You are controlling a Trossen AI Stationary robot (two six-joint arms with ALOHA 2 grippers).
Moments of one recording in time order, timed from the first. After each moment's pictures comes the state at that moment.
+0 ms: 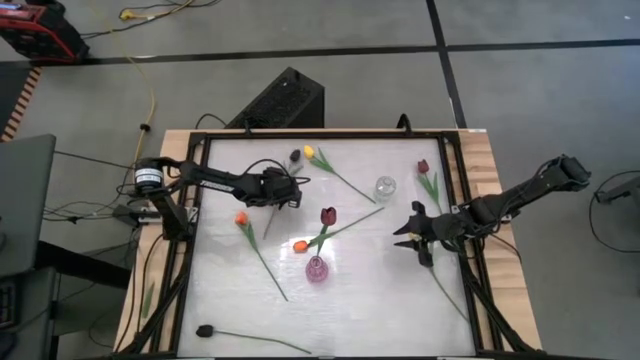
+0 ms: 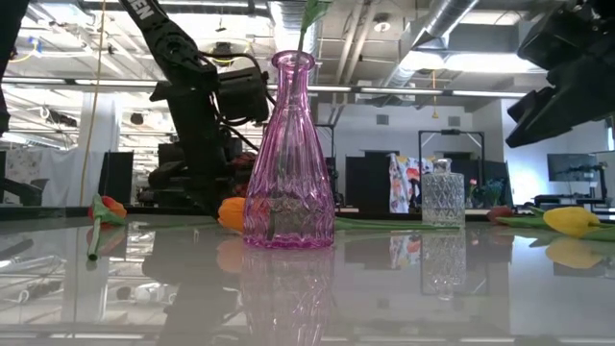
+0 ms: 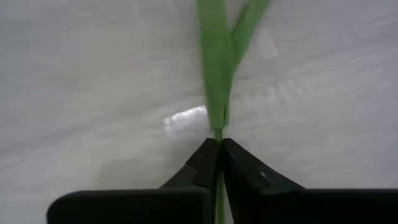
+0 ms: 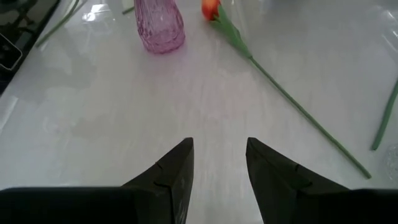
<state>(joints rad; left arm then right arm) 0.24 1.76 0.86 -0.38 -0.41 -1.04 0.39 0.69 0.34 -0.28 0.26 0.35</state>
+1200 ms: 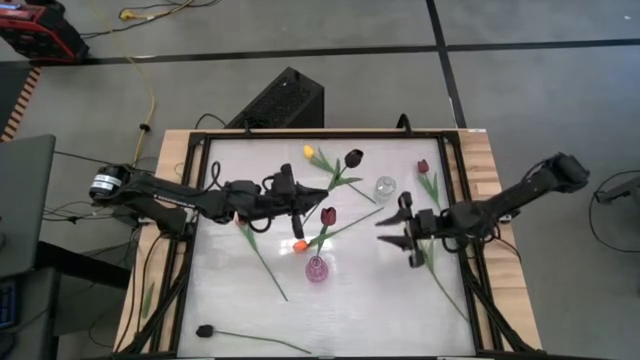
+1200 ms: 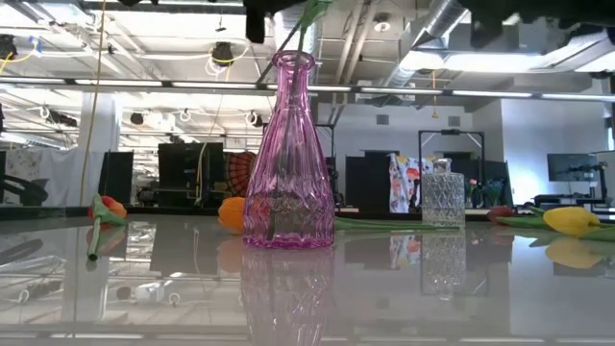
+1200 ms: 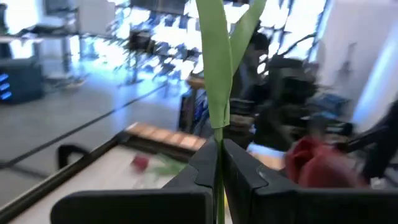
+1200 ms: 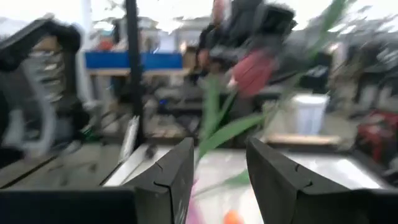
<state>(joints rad) -0.07 1.39 0.86 0.65 -0.31 -0.13 0.37 0.91 0.34 0.74 0.29 -0.05</state>
